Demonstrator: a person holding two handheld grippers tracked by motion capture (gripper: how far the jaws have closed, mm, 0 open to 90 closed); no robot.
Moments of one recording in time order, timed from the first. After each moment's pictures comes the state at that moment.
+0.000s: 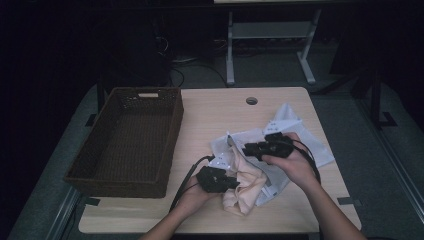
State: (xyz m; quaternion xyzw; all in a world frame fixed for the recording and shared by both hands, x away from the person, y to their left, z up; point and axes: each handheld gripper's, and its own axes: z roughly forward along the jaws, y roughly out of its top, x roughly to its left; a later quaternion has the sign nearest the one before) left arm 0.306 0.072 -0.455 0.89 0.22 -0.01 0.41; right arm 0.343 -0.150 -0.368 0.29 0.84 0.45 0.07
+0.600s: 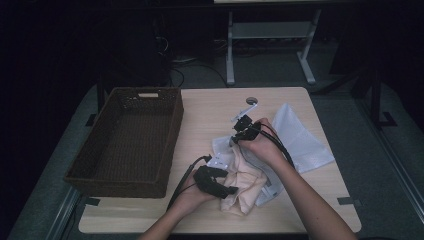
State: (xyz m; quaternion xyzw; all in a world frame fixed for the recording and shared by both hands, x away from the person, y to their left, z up) left arm 0.308 0.076 -0.458 0.89 0.23 0.01 0.38; right arm 0.413 -0.094 -0.401 0.36 0.88 0.27 0.12
